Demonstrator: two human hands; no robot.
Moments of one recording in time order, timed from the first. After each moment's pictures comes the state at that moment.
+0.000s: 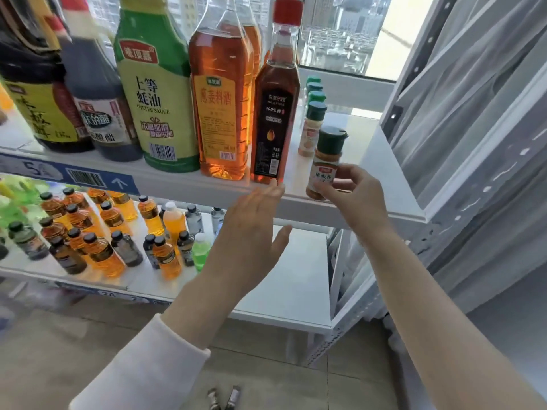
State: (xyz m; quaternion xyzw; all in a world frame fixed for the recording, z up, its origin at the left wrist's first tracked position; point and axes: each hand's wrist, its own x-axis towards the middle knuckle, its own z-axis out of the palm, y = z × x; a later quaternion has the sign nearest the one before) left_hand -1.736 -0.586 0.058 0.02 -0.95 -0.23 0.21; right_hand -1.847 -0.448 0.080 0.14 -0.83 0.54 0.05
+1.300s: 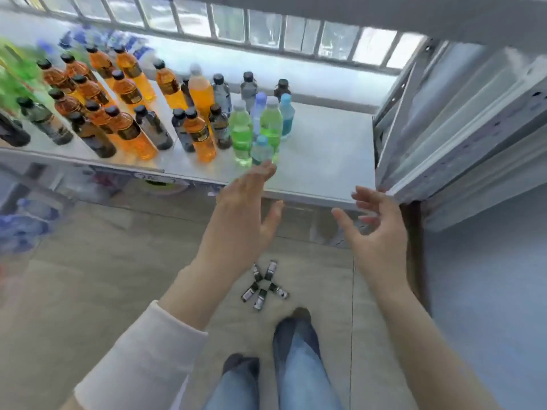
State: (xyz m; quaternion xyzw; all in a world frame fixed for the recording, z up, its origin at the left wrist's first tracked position) left_hand -1.599 -0.652 -0.106 0.04 -0.93 -0.33 0.13; right_hand -1.646 -0.467 -0.130 0.06 -0.84 0.53 0.05
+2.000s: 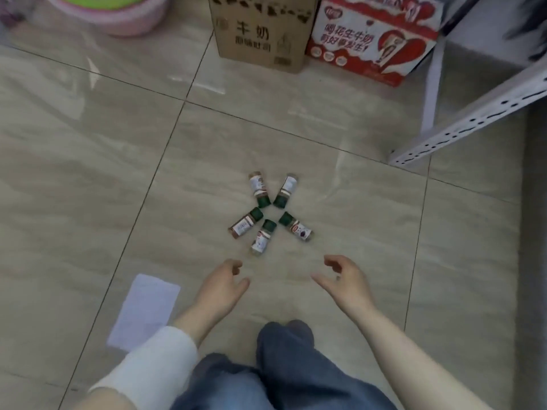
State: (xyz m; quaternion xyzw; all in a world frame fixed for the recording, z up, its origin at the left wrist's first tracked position) left_hand -1.440 -0.624 -0.743 0.35 -0.76 -0.44 -0.31; right_hand -1.535 -0.418 -0.744 -0.03 -0.88 0.29 -0.36
